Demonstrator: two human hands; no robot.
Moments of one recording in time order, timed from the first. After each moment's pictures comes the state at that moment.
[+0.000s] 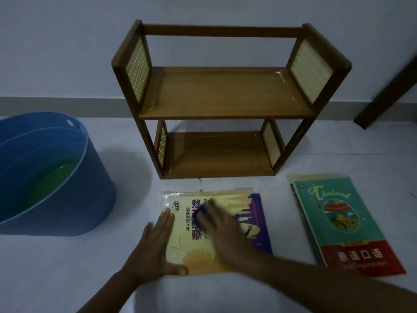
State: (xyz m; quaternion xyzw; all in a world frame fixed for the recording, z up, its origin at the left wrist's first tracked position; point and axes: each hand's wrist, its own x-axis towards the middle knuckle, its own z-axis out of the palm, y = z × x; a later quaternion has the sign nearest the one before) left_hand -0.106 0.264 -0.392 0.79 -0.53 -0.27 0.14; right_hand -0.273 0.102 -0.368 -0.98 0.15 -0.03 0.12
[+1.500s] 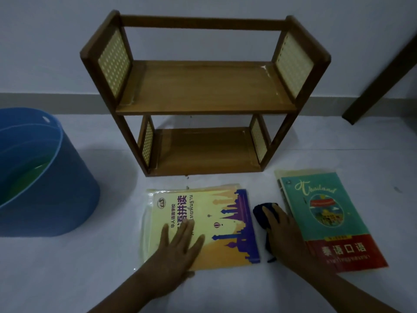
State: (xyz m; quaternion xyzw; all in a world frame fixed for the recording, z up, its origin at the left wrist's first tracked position) left_hand -0.175 0.232 -0.391 0.70 -0.71 -0.08 -0.08; right_hand -0.410 0.000 -0.418 -0.91 0.40 0.06 0.11
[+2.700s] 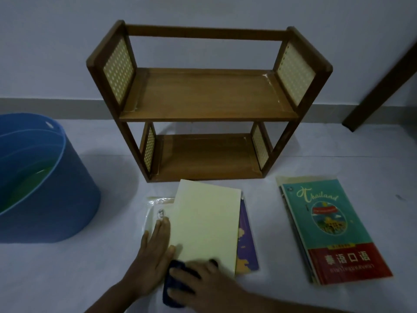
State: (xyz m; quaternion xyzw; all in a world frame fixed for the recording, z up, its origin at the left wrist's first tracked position) left_hand -0.138 0.247 -0.404 0.80 -0.50 -0.30 0.17; right_hand -0.328 0.150 -0.395 -0.99 0.01 -0.01 0.12
